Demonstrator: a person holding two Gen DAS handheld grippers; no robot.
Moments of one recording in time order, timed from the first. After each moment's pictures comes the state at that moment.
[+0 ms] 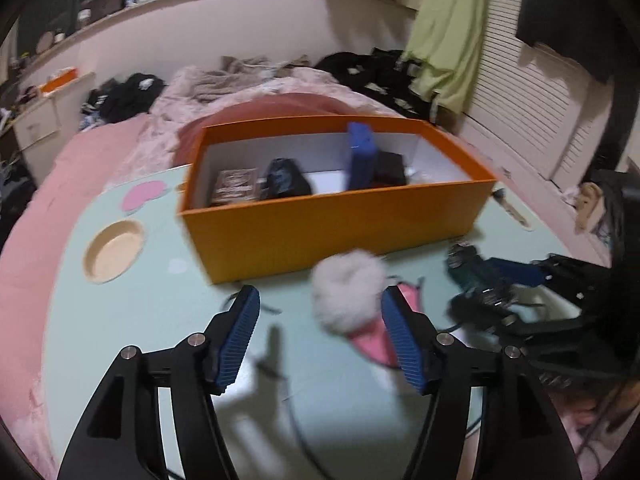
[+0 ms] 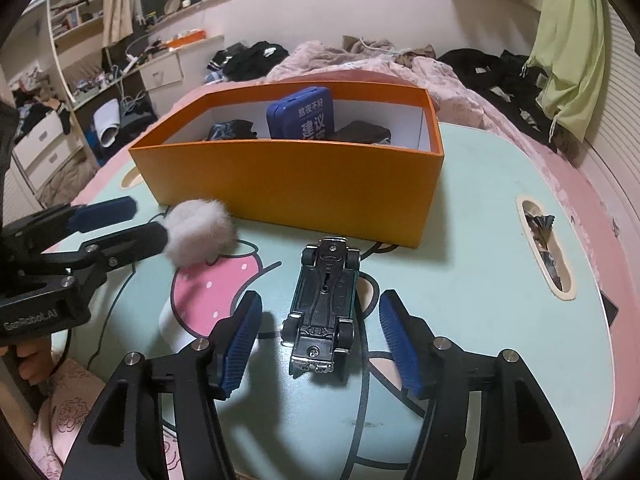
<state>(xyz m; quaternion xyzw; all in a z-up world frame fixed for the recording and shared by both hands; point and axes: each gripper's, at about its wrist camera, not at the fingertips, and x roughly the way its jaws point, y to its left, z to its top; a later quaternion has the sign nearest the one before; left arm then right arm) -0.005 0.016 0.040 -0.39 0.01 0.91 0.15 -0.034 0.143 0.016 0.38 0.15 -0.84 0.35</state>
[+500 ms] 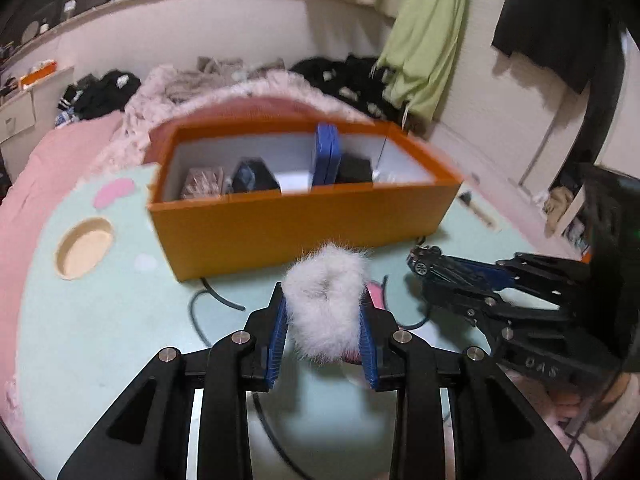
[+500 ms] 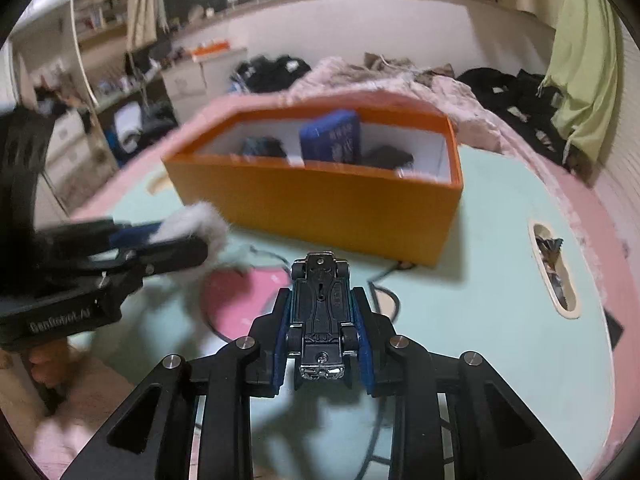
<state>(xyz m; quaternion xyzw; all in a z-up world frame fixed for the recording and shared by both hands) 0.014 0.011 0.048 -0.37 -0.03 0.91 0.19 -0.023 0.144 0.042 0.35 0.12 -0.83 0.41</state>
